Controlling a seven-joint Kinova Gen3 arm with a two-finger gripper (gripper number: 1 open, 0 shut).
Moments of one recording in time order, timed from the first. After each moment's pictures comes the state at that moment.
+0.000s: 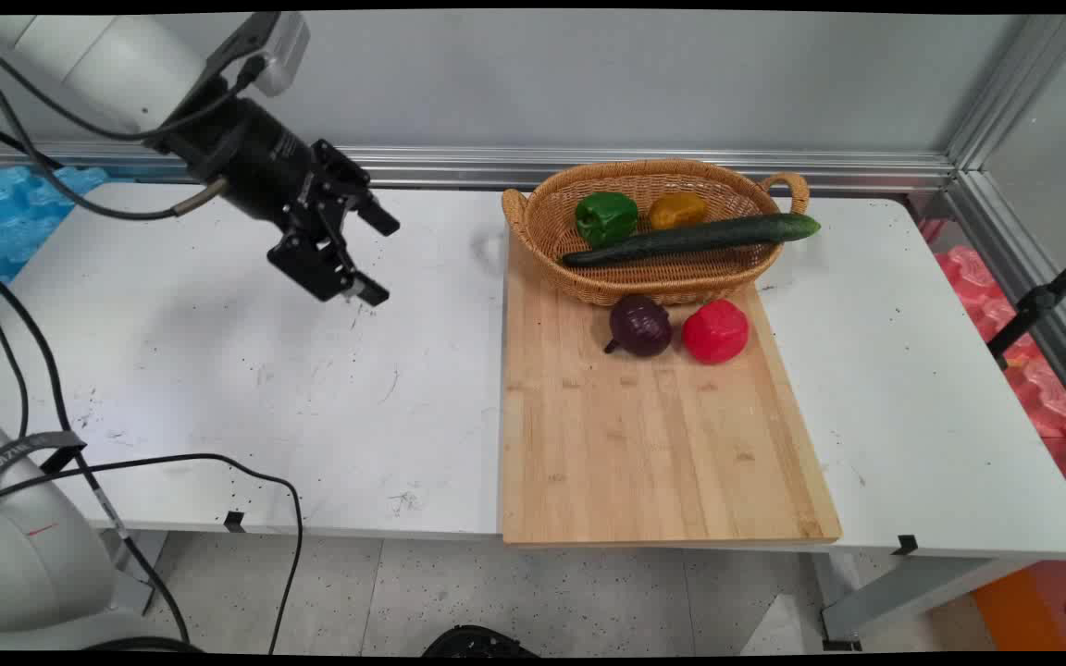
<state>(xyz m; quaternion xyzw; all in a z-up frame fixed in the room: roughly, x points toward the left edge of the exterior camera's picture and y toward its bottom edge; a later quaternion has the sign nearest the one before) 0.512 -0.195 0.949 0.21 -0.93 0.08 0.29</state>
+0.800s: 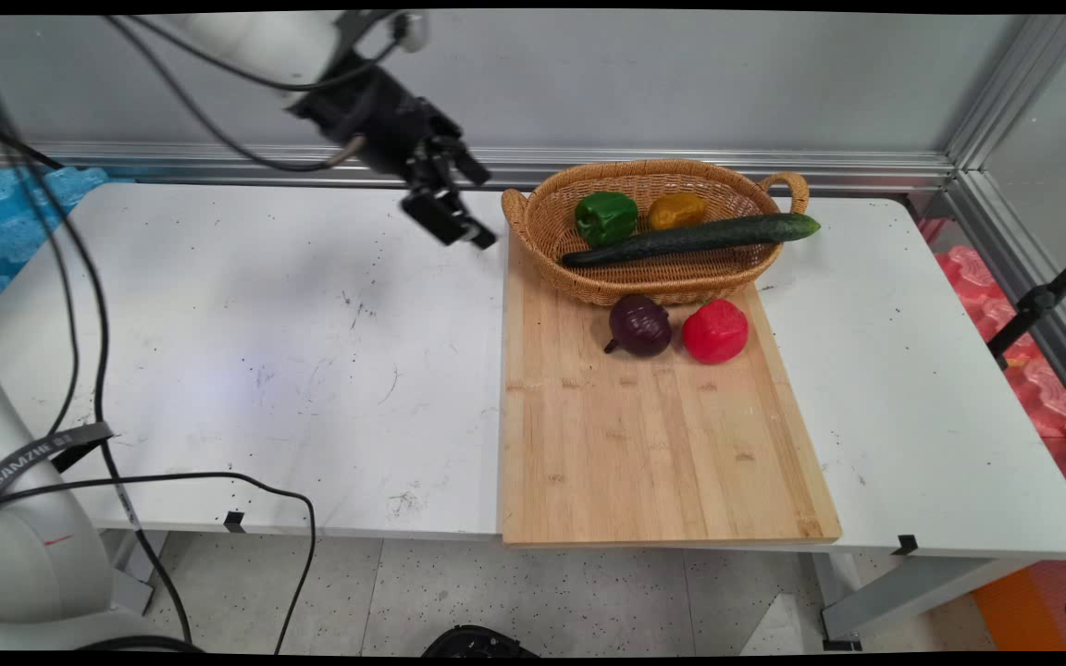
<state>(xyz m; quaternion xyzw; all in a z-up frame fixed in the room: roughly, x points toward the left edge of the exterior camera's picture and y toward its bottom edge) 0.458 -0.276 0.943 0.23 -0.92 0.12 0.30</state>
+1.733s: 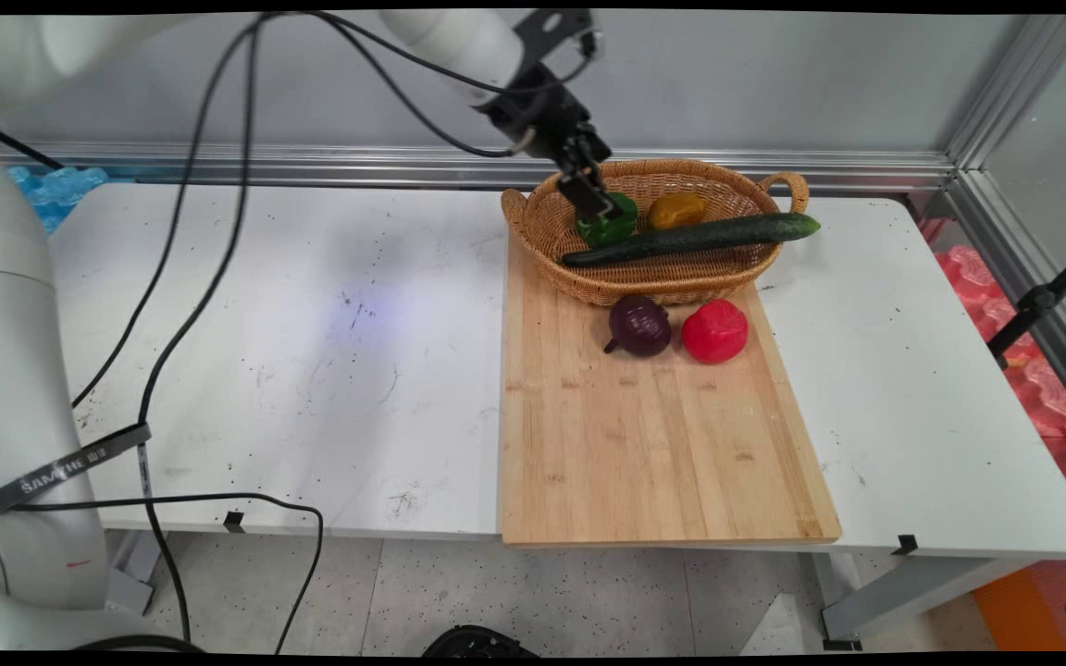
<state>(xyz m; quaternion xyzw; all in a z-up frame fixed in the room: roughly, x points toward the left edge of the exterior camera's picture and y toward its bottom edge) 0.371 -0.407 0.898 0.20 -0.92 0.16 0.31</state>
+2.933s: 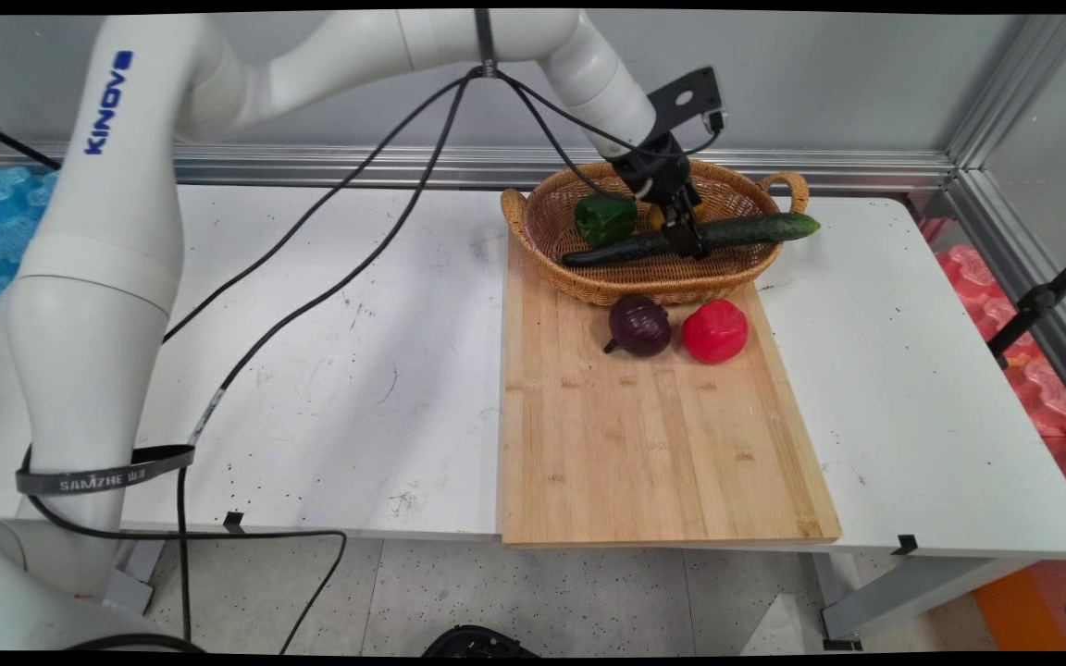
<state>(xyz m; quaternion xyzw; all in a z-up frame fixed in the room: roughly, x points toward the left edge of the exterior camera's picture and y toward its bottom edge) 0.268 -0.517 0.812 0.16 -0.93 0.13 0.29</state>
